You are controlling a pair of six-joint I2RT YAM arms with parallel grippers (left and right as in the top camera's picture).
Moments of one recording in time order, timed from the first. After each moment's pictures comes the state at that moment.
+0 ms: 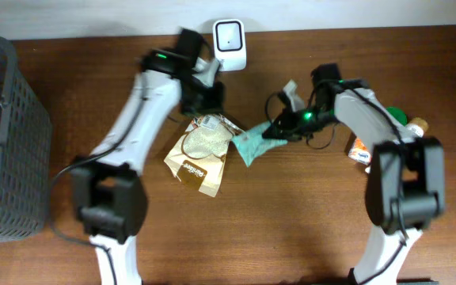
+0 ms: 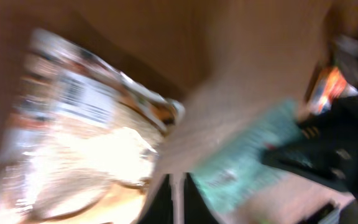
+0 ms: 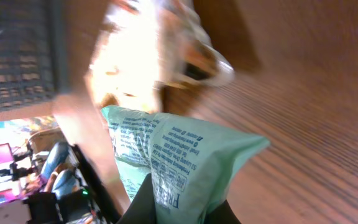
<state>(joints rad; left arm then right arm) -0.30 2.09 1.95 -1.12 0.42 -0.26 0.10 2.01 1.48 -0.91 -0.87 -0.04</state>
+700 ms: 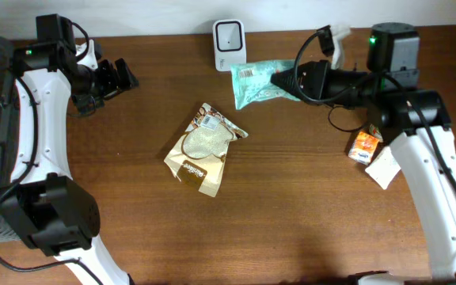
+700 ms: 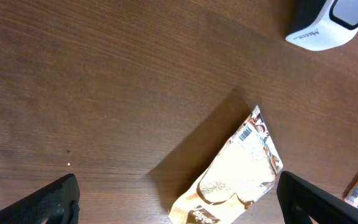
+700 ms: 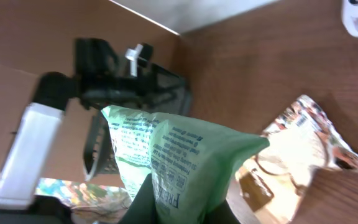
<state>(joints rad) 0.15 2.00 1.98 -1.21 0.32 -0.23 0.09 1.48 1.51 -0.61 -0.96 0.57</state>
